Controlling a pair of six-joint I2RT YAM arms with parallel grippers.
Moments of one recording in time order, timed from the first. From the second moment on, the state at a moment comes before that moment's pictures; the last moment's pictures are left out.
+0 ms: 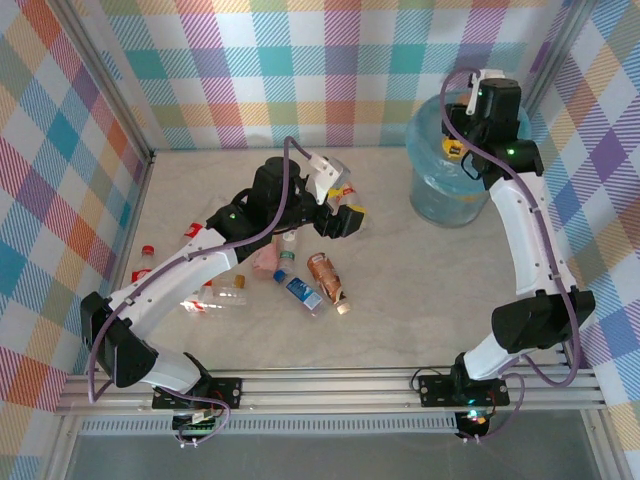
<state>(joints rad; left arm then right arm) -0.74 1.44 1.41 -0.32 0.30 -0.03 0.14 1.57 1.84 -0.66 0.22 0.08</state>
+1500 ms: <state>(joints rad) -0.74 1.44 1.39 -0.39 0.24 -0.05 0.18 1.60 1.70 -0.69 0.19 0.18</state>
